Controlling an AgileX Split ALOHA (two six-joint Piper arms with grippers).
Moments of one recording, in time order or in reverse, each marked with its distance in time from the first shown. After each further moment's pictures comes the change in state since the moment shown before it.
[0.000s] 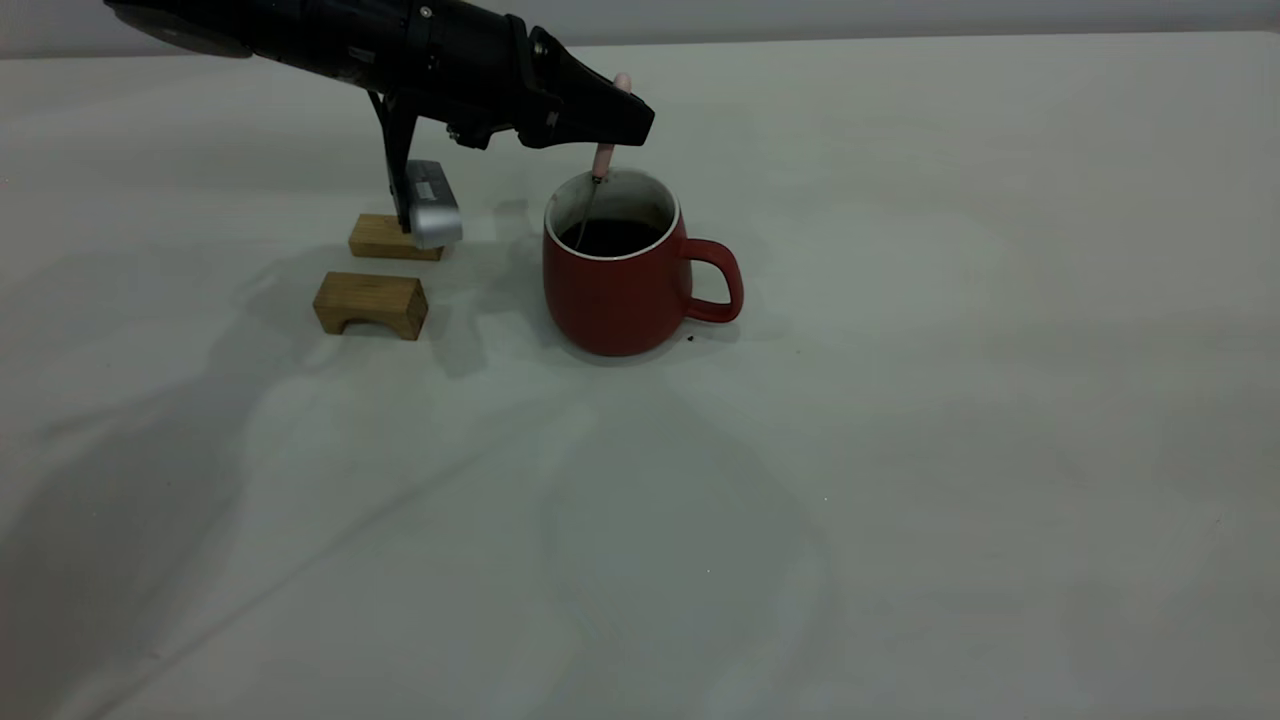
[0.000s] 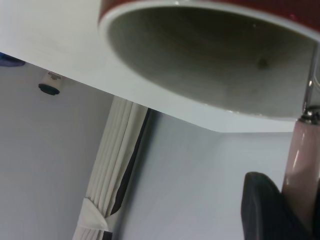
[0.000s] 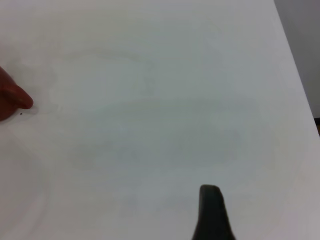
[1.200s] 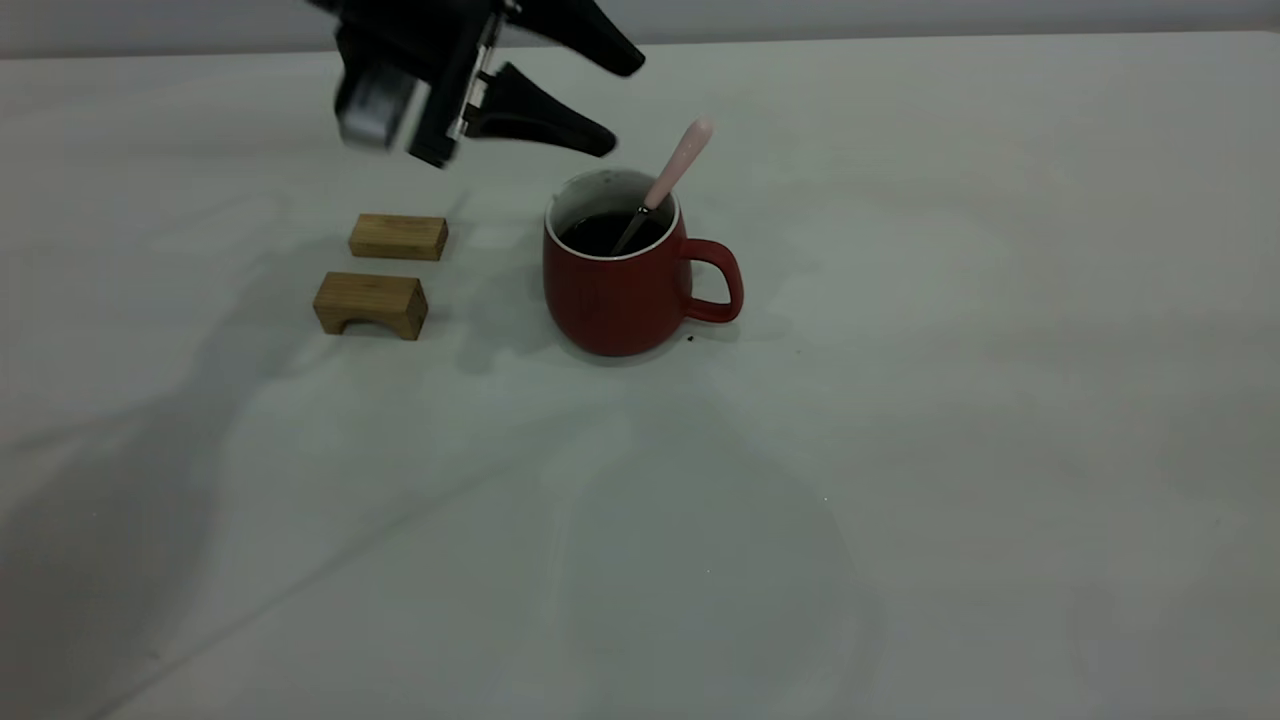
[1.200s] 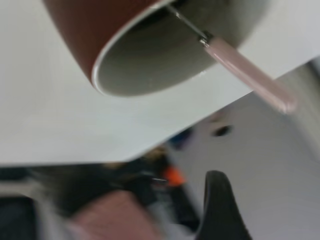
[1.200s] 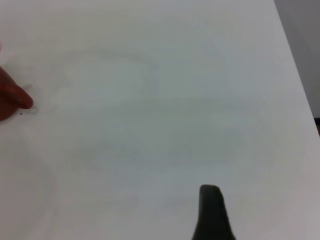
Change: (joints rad) left arm -0.001 -0.151 0.000 0.354 0.117 0.769; right arm 0.000 0.000 0.000 0.000 0.000 0.000
